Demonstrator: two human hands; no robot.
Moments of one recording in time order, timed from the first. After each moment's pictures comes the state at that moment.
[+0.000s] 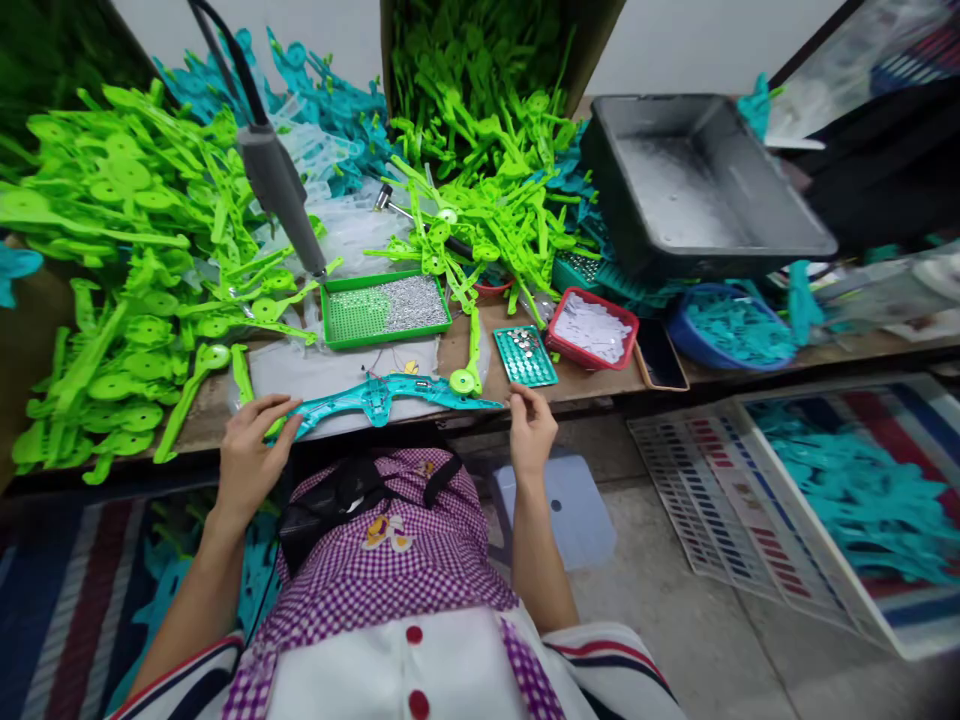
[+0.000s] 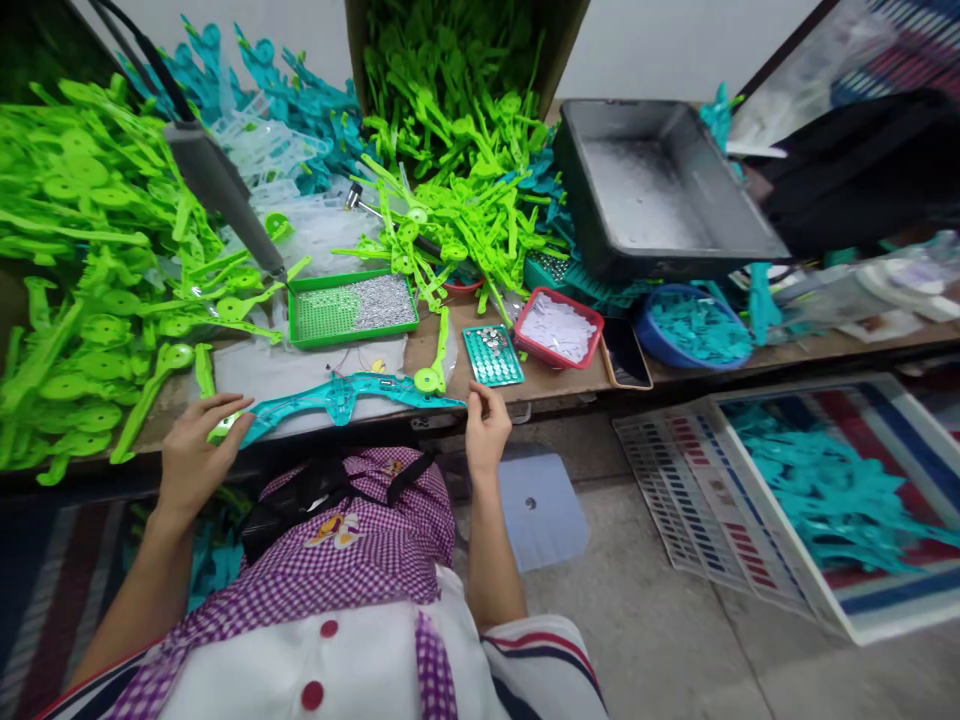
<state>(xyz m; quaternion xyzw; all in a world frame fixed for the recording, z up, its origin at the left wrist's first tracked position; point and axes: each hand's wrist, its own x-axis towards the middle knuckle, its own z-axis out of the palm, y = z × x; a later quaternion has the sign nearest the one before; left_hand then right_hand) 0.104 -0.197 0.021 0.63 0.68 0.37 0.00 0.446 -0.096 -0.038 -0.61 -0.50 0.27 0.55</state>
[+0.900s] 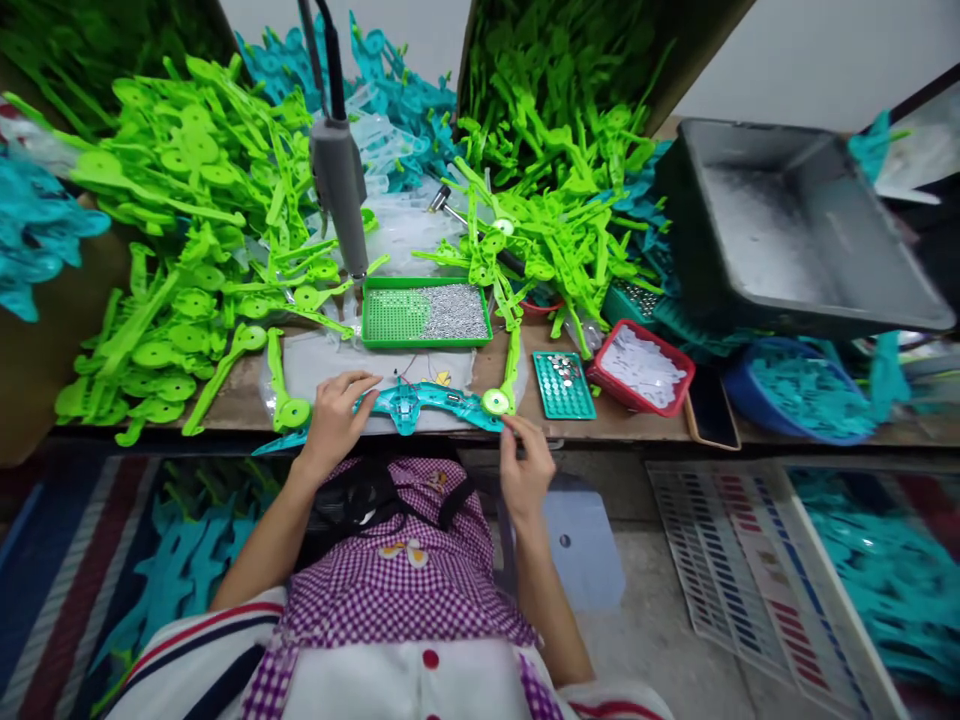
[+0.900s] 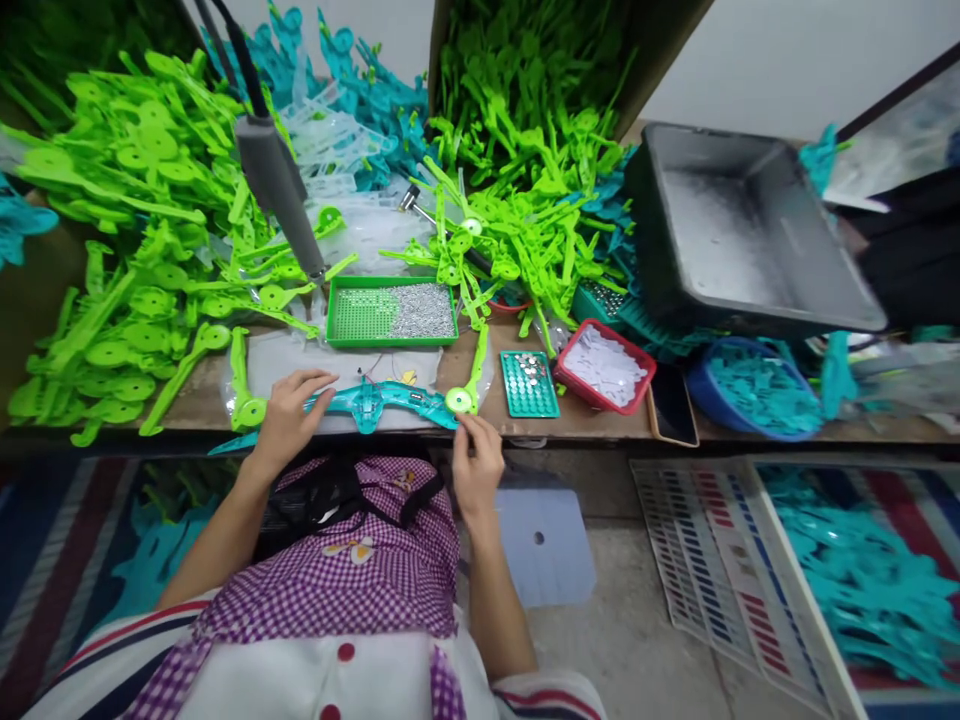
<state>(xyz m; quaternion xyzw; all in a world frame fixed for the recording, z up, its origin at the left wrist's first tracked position) 0.135 -0.143 -0.004 0.65 0.68 0.33 0.03 0.406 -0.113 -0.024 -0.53 -0.67 0.19 0.48</state>
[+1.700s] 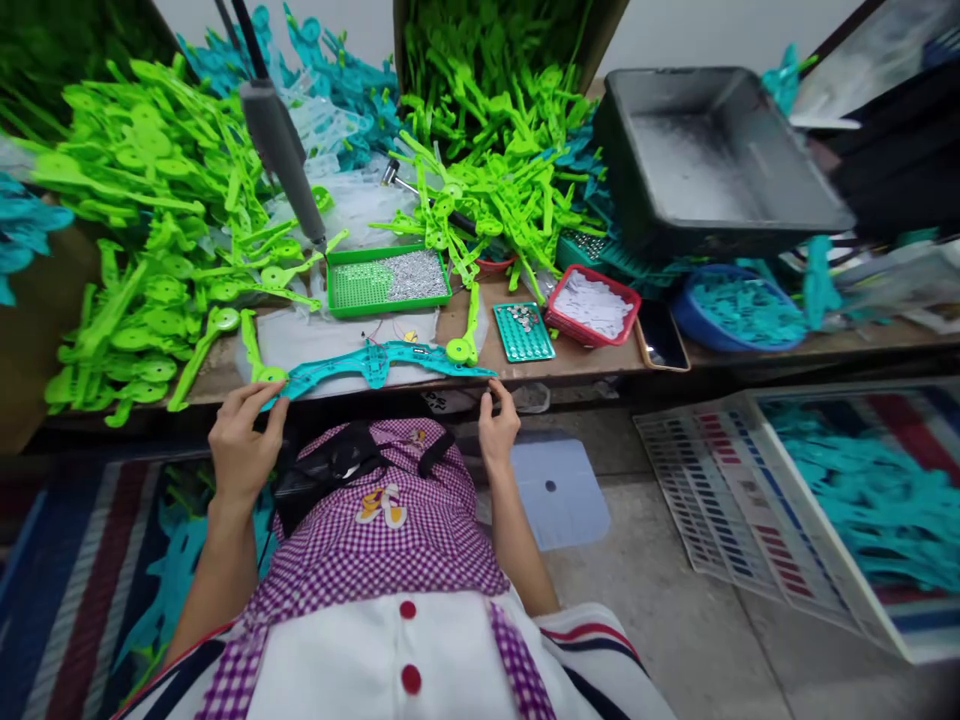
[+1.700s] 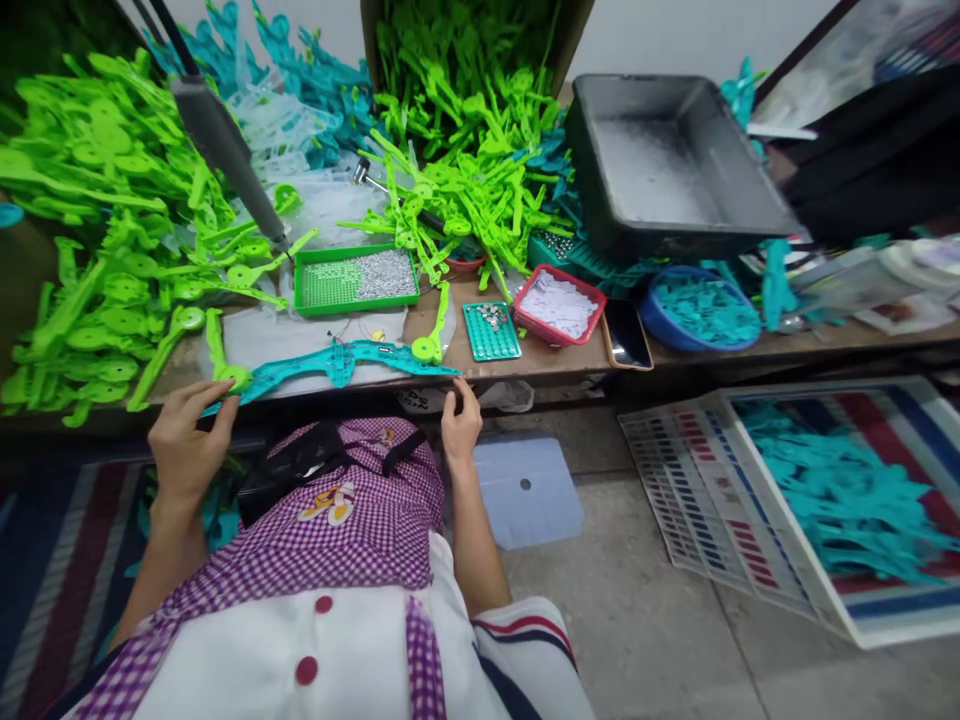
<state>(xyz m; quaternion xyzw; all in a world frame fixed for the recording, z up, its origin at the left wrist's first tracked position) 0.132 -0.246 0.029 0.57 0.73 0.37 -0.07 0.443 -0.132 -0.104 -0.60 -0.57 0.22 0.51</state>
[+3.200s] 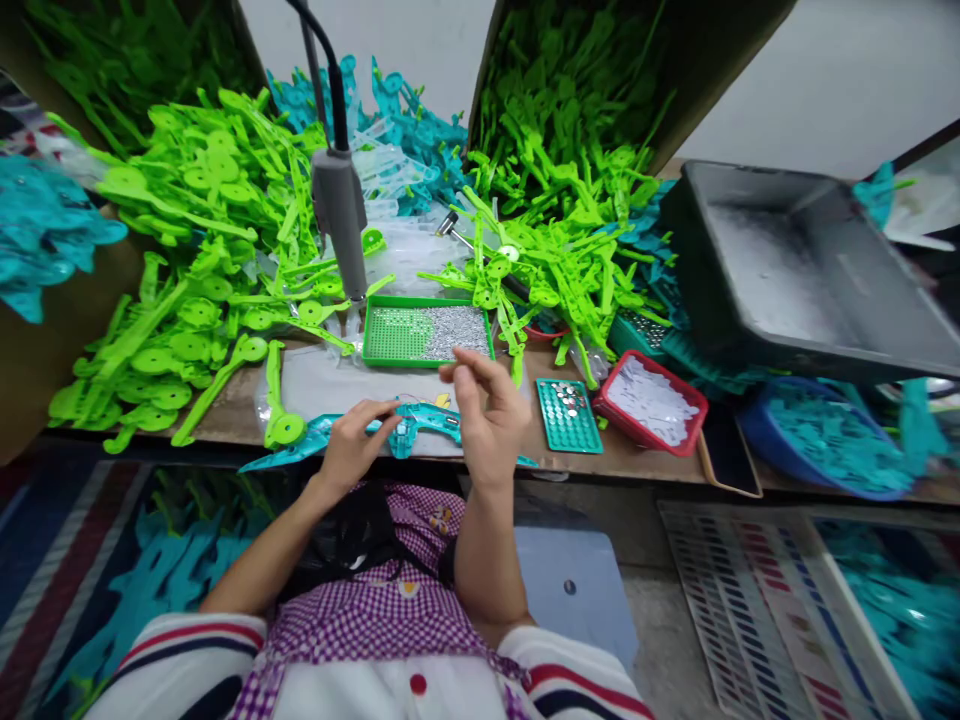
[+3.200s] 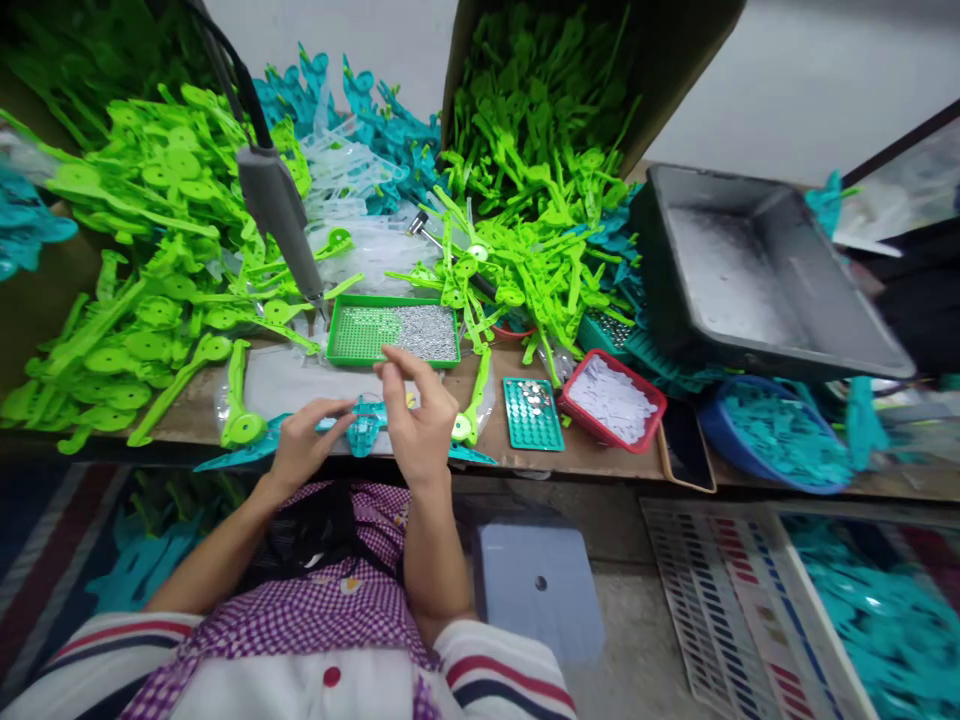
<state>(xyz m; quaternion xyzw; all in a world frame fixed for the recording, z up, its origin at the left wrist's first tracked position) 0.167 -0.136 -0.014 0.62 0.62 0.48 0.09 0.328 -0.070 0.067 -0.38 -0.66 0.34 0.54</state>
